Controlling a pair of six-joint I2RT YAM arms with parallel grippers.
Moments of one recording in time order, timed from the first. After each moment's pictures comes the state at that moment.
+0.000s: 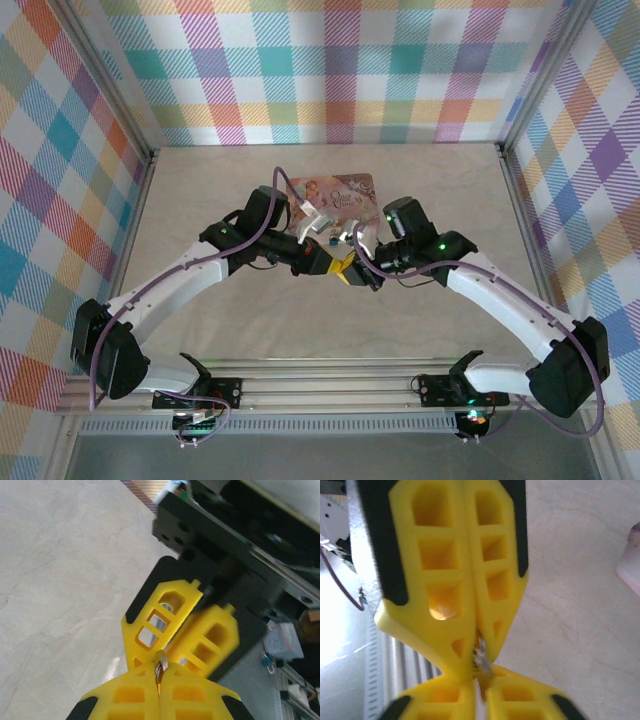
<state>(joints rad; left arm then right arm) -0.64 1.37 1.13 -0.48 0.83 -0.17 0.65 1.23 1.03 -0.60 -0.67 -0.21</state>
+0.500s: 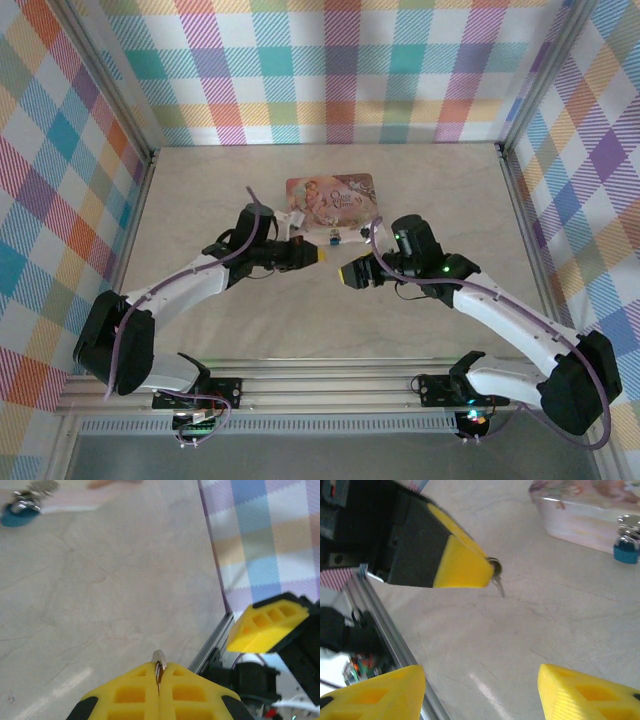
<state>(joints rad) -0.51 1.39 0.84 -0.07 0.66 -0.74 0.65 1.12 0.81 -0.34 -0.44 0.36</state>
